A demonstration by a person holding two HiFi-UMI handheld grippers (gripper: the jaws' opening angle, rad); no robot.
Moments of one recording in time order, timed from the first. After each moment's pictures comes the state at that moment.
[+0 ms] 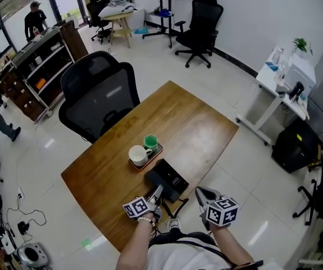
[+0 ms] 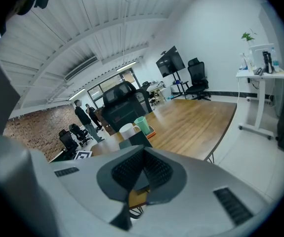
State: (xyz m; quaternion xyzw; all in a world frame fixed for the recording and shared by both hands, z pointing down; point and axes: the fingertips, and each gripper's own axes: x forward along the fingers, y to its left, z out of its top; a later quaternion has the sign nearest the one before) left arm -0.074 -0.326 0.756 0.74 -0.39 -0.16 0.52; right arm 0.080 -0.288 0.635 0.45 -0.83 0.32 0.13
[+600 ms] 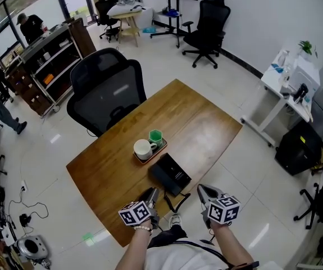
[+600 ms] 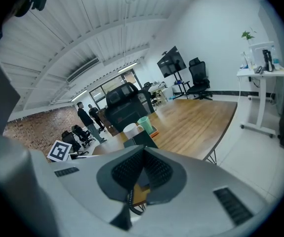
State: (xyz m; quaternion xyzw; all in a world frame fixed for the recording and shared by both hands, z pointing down) left arm -0.112 -0.270 0.705 0.73 -0.51 -0.04 0.46; right arm 0.079 -0.274 0.628 0.44 -0.83 0.32 0.12
